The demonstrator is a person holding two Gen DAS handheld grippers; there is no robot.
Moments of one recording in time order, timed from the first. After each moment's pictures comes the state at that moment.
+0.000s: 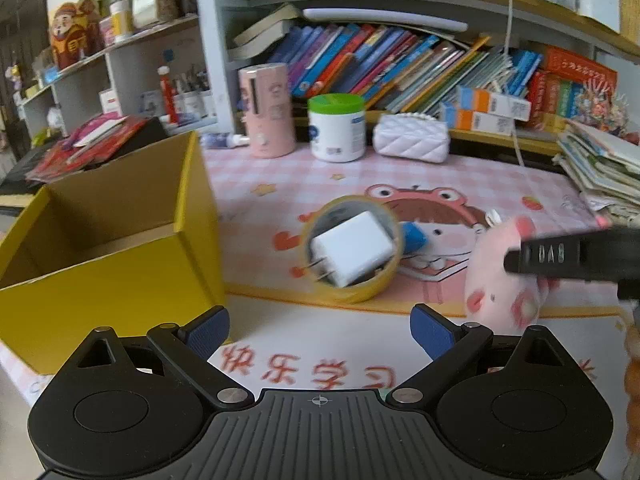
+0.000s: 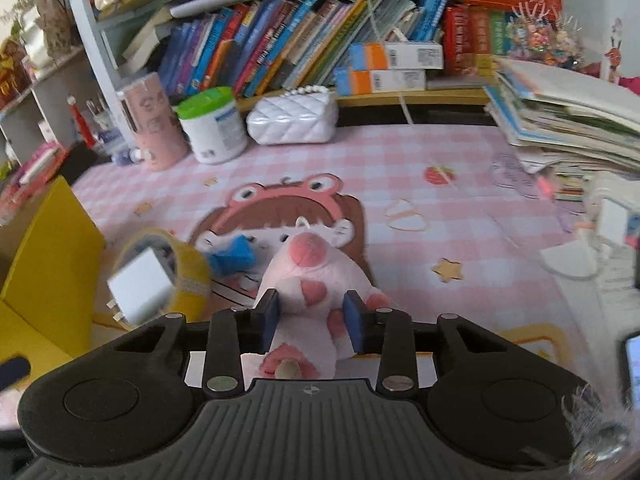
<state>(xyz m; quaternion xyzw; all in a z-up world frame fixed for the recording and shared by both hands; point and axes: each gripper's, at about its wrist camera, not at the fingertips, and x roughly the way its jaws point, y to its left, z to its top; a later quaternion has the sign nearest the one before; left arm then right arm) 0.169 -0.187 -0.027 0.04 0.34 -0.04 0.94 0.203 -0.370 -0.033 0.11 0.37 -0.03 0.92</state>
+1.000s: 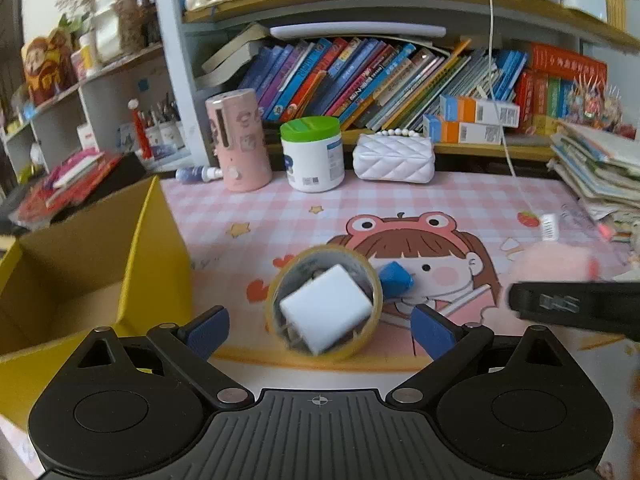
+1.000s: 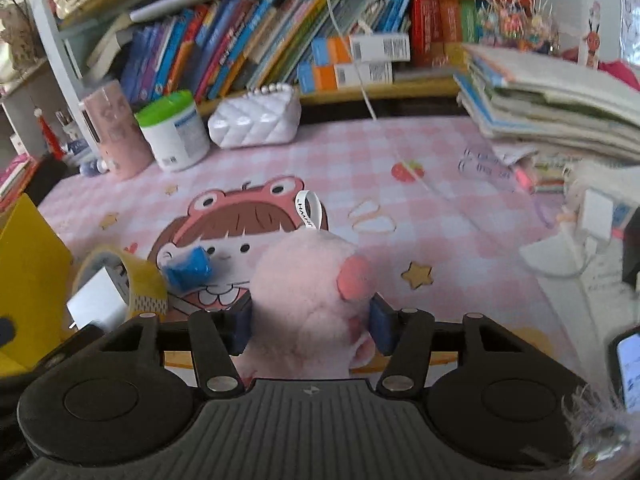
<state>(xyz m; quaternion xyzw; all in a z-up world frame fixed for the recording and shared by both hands) 0.211 -0.214 -0.025 0.08 0.32 -0.05 0.94 0.216 -0.390 -0.039 0.13 0.37 -0.07 0.92</state>
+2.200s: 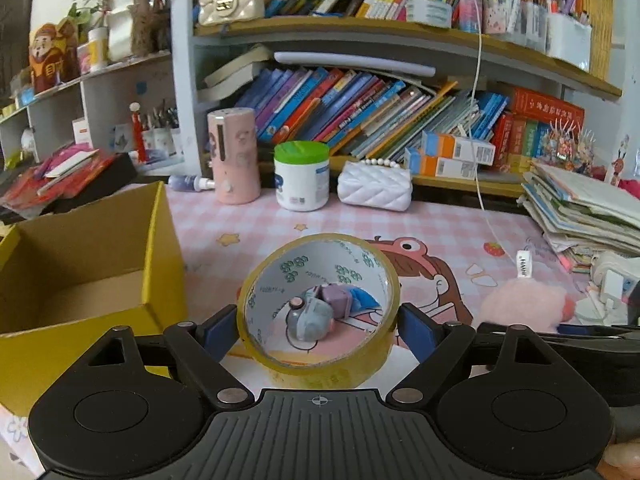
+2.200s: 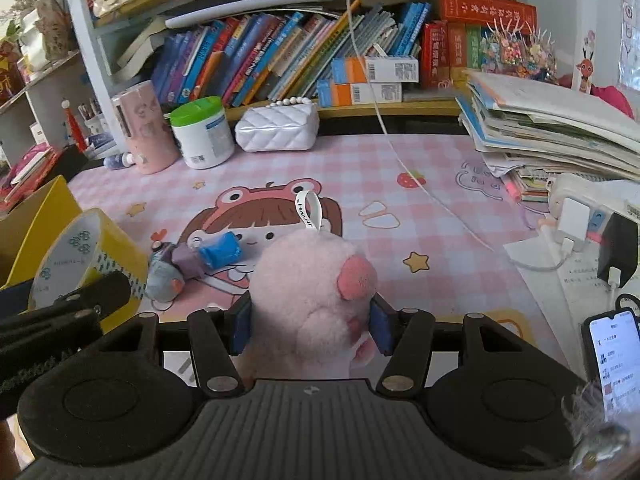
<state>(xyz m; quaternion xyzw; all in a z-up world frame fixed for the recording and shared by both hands) 0.172 -0.189 -0.001 0.02 0.29 -0.08 0.95 0.171 -0.361 -0.020 0.10 0.35 -0.06 0.93</state>
